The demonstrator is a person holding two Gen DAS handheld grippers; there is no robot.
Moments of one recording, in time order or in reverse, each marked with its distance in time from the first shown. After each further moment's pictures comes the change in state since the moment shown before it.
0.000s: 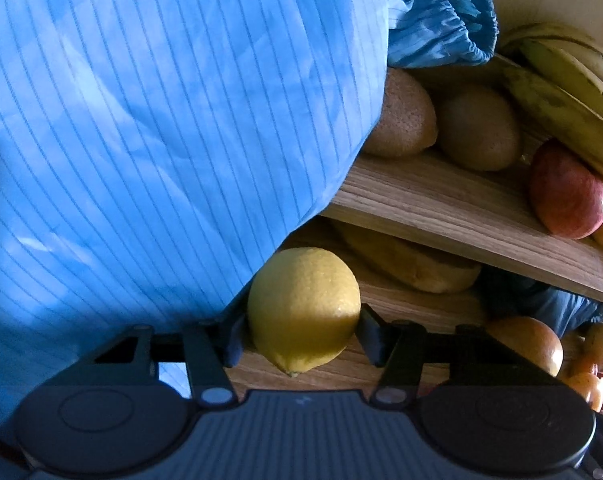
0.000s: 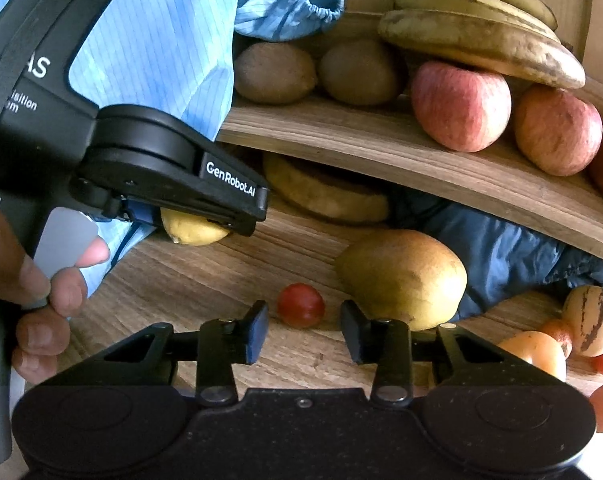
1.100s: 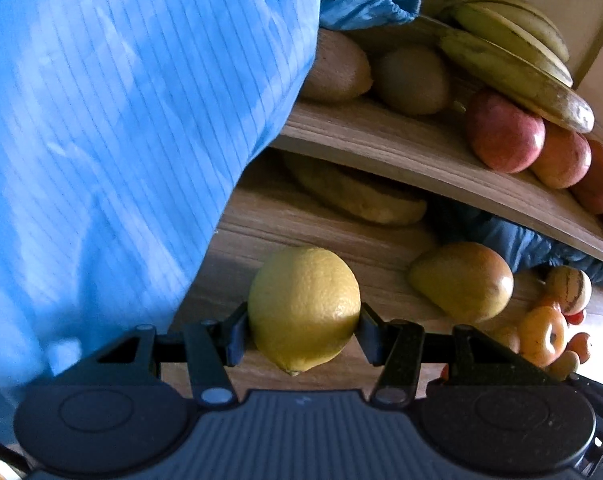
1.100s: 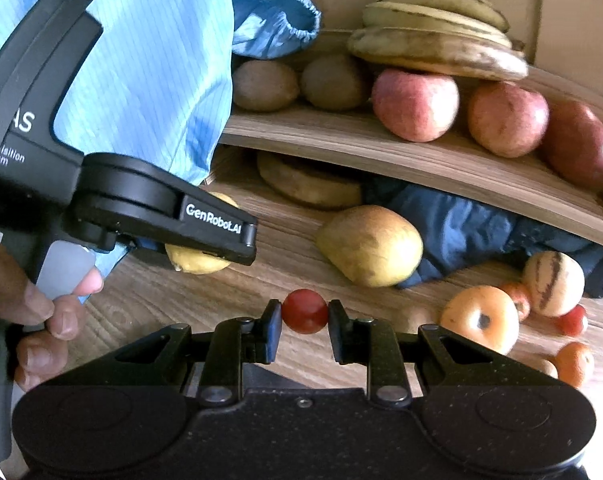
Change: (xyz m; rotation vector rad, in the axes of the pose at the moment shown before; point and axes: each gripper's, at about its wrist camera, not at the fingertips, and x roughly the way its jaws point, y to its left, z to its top) left arm -0.034 0.005 -0.044 0.031 0.042 -0.076; right arm -0.045 -0.017 -0.018 0.024 -0.017 0.013
